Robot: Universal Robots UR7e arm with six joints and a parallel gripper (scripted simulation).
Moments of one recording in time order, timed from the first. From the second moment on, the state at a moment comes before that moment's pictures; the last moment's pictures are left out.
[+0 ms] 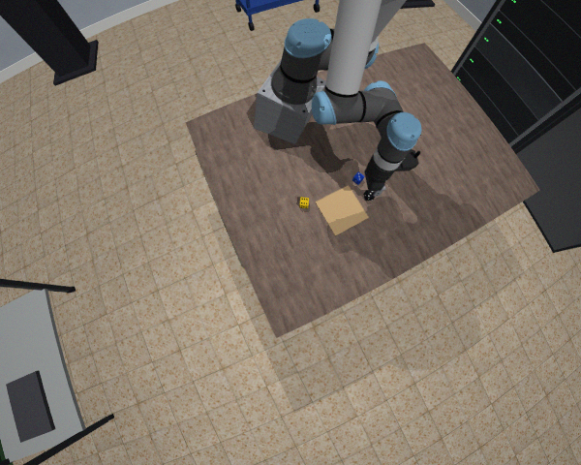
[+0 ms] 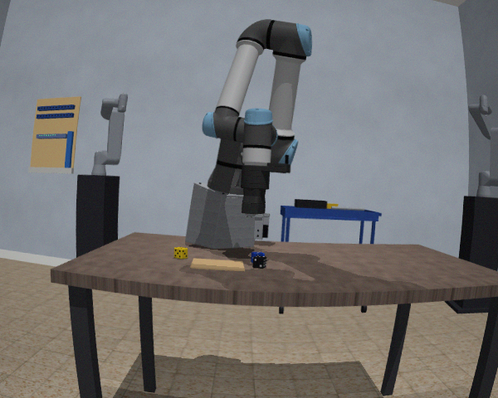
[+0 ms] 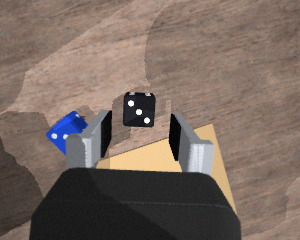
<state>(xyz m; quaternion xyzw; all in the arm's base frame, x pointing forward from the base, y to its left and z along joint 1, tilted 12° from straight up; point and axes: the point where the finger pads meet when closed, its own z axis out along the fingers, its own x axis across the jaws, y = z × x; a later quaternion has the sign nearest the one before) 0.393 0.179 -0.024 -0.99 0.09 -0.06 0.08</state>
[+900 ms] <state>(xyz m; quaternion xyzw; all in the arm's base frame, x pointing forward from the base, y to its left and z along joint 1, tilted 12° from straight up) 0.397 0.184 -0.057 -0.99 0.09 -0.06 0.08</state>
